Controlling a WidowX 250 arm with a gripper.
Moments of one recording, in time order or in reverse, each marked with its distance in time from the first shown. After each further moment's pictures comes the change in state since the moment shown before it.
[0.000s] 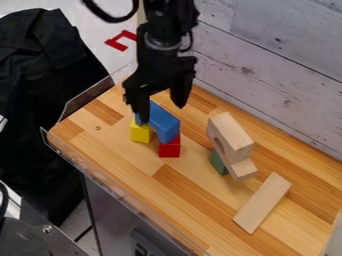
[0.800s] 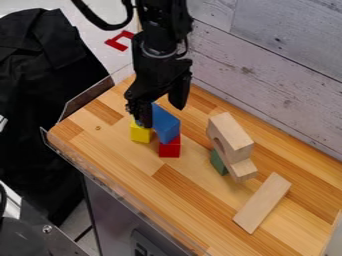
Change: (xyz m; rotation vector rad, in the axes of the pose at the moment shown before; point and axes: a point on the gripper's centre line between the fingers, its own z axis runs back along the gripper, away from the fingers) arm 0.004 0.000 -0.011 -0.026 0.026 0.102
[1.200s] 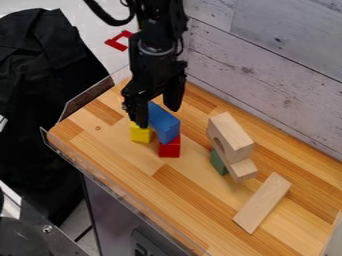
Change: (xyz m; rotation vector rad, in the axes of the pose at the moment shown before) arm 0.007 0.004 -0.007 0.070 0.044 0.025
